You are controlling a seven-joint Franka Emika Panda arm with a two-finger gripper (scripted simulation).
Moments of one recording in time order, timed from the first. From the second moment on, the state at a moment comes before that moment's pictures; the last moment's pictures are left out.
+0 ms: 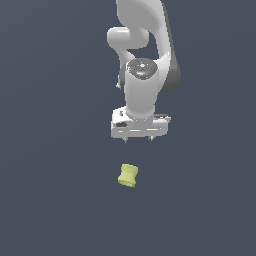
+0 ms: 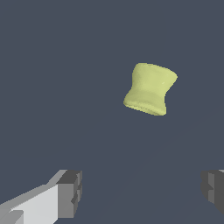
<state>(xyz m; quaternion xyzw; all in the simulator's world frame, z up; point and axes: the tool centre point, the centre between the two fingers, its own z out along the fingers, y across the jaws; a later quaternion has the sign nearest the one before) 0.018 0.041 0.177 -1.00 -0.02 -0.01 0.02</state>
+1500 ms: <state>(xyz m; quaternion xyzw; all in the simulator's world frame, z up) 0.104 -0.001 0.090 -0.99 0.13 0.00 0.00</state>
